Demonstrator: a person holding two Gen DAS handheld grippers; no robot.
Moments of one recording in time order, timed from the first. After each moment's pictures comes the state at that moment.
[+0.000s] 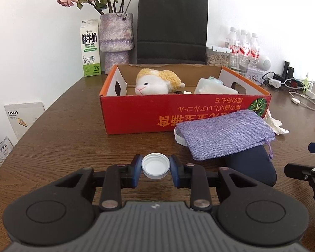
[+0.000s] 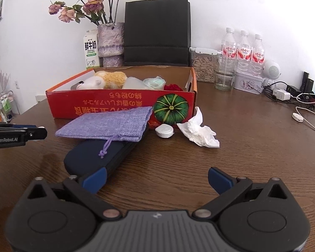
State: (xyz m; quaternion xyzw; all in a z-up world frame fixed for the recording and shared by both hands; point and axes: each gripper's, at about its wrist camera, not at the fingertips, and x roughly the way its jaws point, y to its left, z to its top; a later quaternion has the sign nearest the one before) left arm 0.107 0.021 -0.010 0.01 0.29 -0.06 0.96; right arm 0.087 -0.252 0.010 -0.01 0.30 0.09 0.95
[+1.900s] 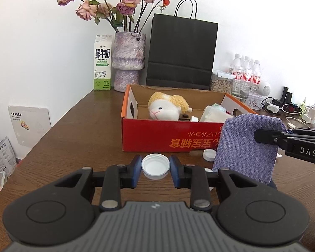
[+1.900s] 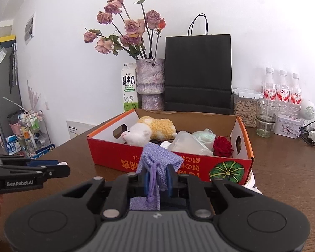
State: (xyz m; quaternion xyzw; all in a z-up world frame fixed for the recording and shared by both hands) left arm 0.089 0.052 0.020 -0.03 0.24 -0.06 0.97; right arm 0.113 -0.205 0.061 0.00 0.21 0.17 0.96
